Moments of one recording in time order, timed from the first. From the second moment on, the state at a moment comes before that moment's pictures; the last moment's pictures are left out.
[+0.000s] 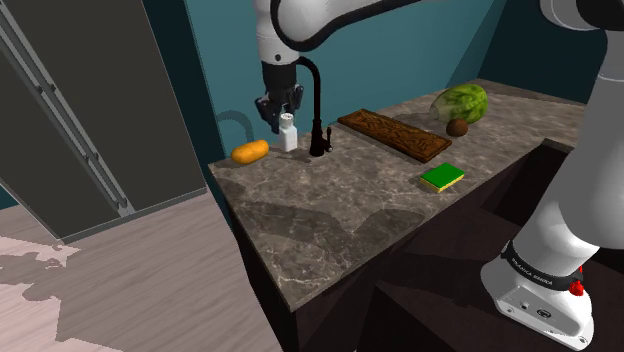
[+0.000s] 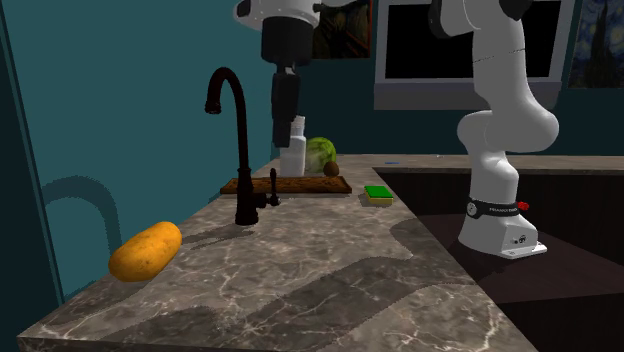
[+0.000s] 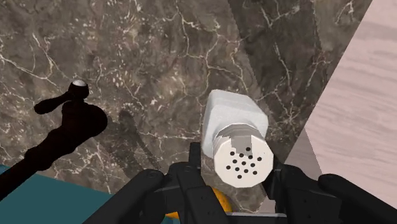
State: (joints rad) arm 0.12 0.23 0.32 -1.65 -0.14 1.93 0.38
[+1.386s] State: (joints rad) arm -0.10 -0.31 0.09 -2.26 0.00 2.04 -0.10
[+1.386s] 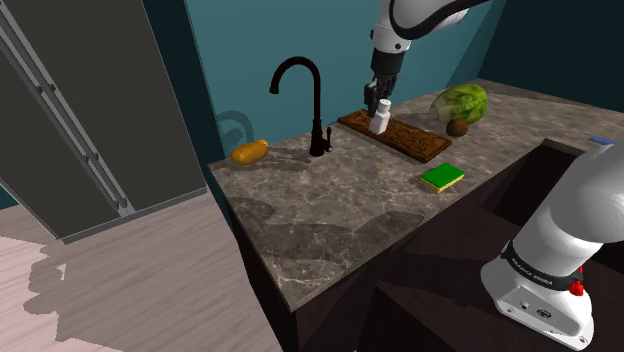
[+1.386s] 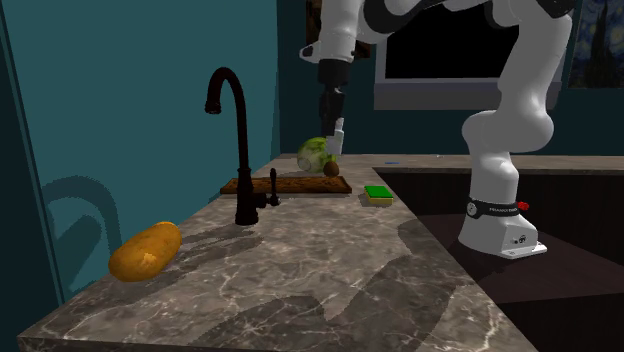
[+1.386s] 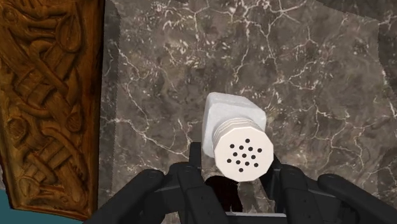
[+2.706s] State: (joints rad) arm -0.12 -0.28 0.04 -2.47 -0.01 2.29 -0.17
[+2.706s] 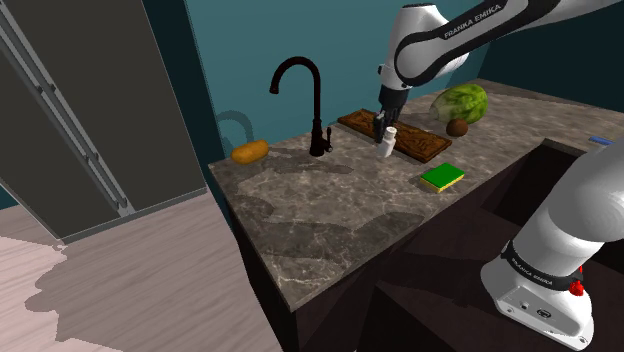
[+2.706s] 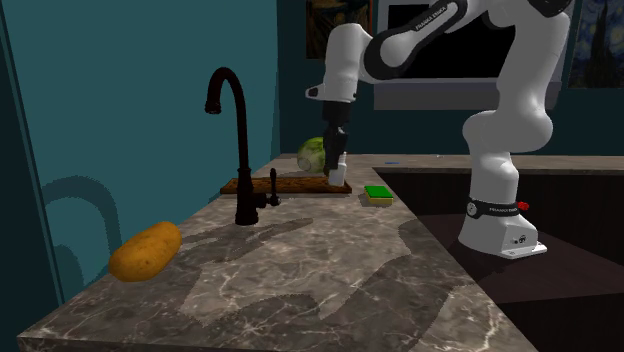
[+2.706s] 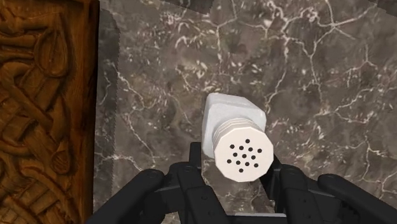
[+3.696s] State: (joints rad) arm -0.12 -0.17 0.05 -2.55 -0.02 2.47 -0.16
